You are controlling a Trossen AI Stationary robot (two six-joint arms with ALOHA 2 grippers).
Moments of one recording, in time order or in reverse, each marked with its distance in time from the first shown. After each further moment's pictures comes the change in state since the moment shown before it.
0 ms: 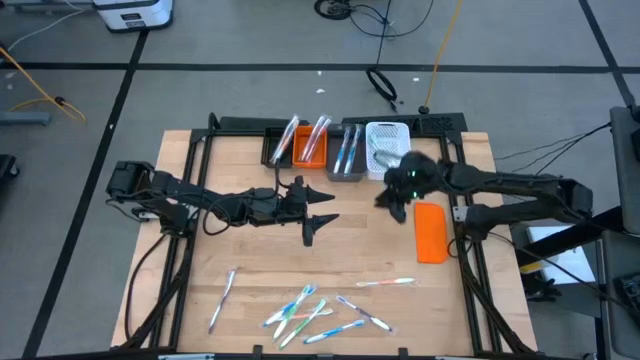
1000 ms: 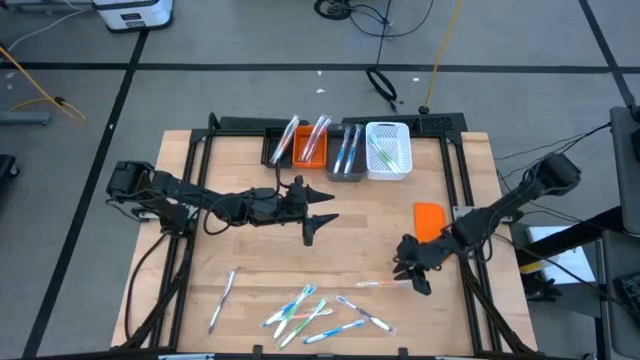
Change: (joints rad) left arm 0.003 0.000 0.000 -0.013 -0.003 0.001; right arm 0.883 0.039 -0.319 0.342 0.375 0.523
